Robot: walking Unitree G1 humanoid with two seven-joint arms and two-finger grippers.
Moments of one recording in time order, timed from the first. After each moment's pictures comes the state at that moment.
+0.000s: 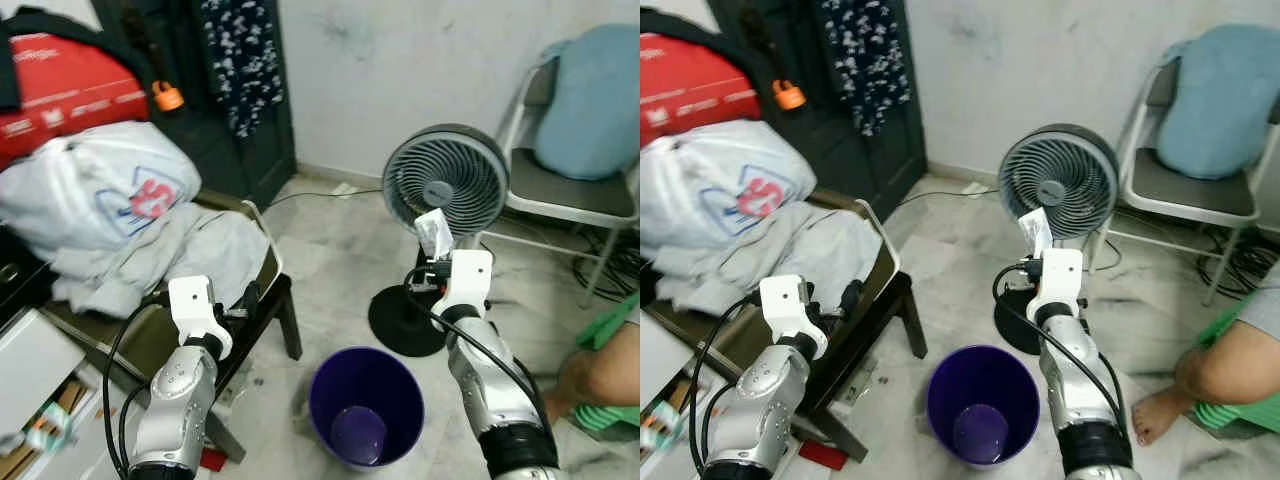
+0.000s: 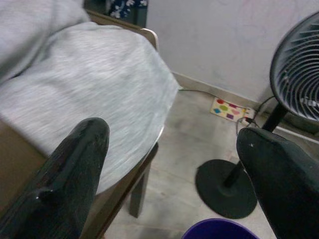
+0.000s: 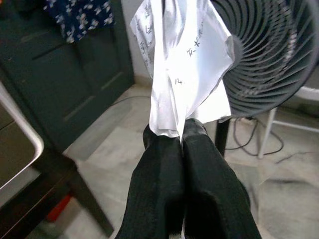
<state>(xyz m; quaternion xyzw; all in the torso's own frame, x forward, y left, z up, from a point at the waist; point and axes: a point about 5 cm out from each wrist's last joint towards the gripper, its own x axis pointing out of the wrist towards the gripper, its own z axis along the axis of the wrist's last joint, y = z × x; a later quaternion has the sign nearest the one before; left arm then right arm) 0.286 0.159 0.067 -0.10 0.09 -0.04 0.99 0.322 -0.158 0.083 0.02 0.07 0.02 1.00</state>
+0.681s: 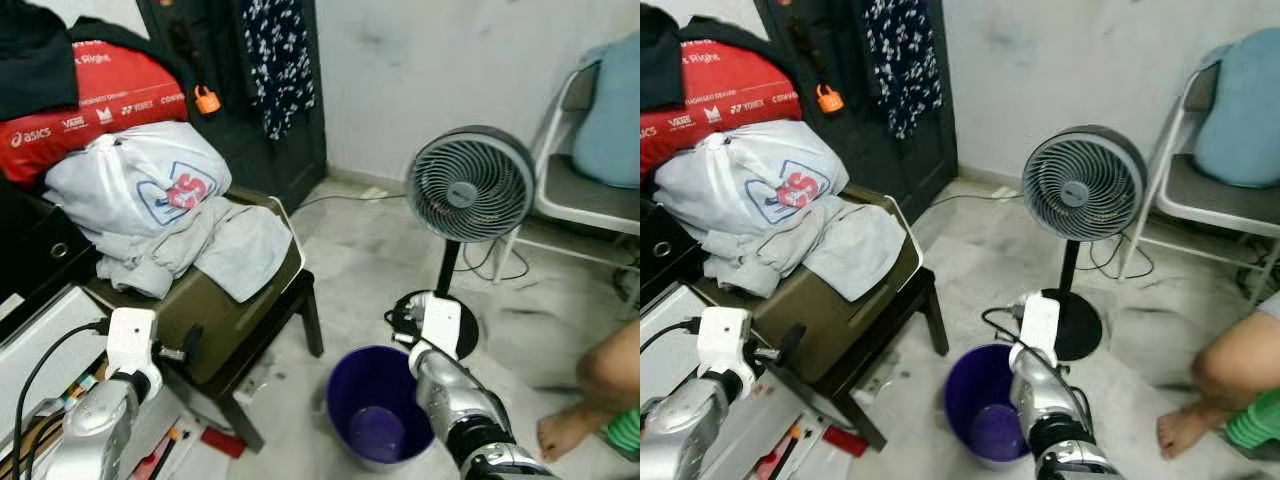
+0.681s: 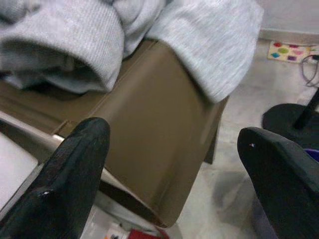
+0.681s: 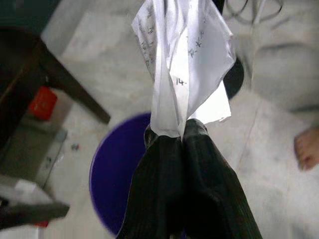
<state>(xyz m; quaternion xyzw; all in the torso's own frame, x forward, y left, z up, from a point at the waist) 0.243 0.239 0.056 0.02 0.16 -0.07 0.98 0.299 -0.143 -0.001 0.04 0.31 -0.12 0.94</state>
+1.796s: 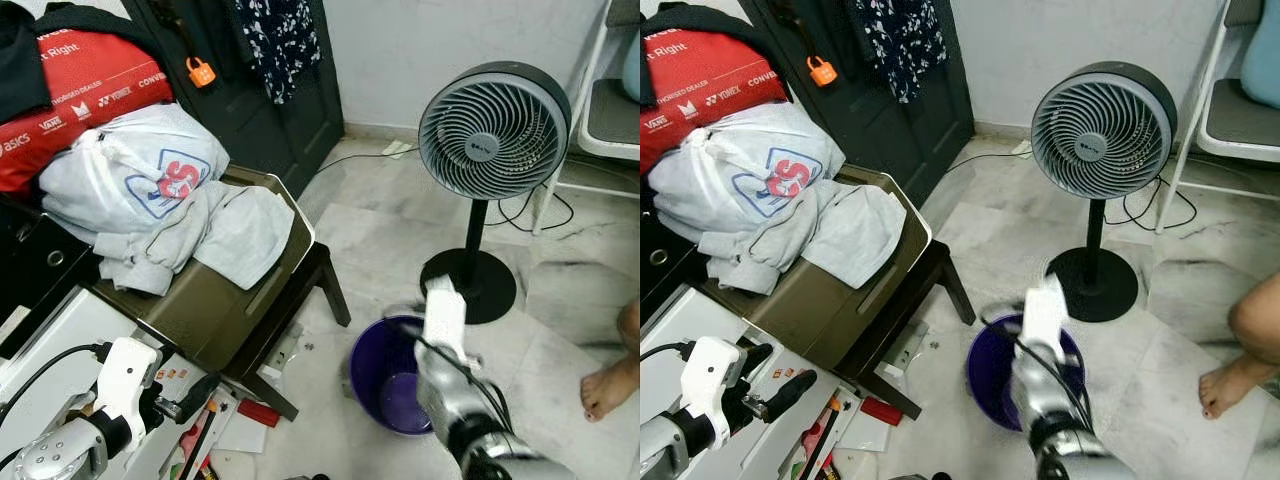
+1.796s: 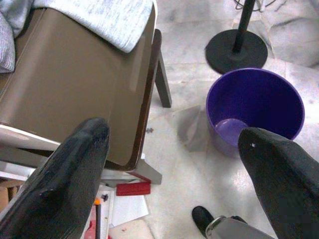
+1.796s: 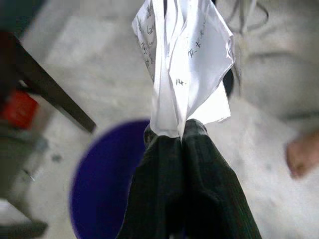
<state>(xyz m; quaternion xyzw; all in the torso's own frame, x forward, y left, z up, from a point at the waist) 0.189 0.229 0.078 0.04 0.20 -0.23 0.95 0.314 -0.143 0.020 -0.04 0.21 -0.15 0.97</state>
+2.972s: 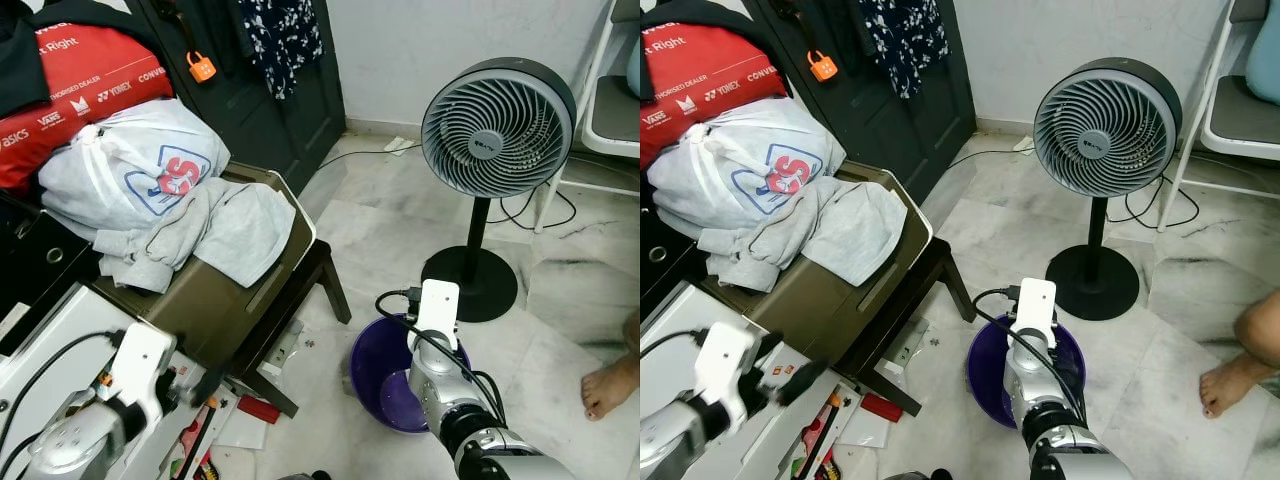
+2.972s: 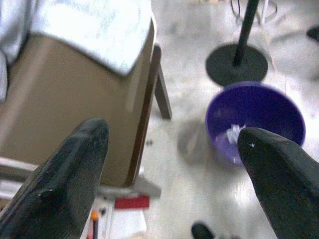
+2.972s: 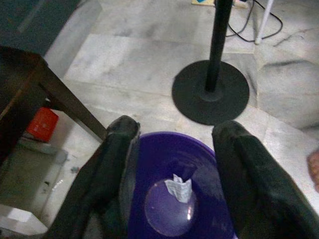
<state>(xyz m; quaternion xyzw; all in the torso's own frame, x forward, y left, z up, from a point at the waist) 0.208 0.209 0.088 0.03 0.17 -0.22 0.96 0.319 -0.136 0.027 -0.01 0.18 -0.13 0.97</state>
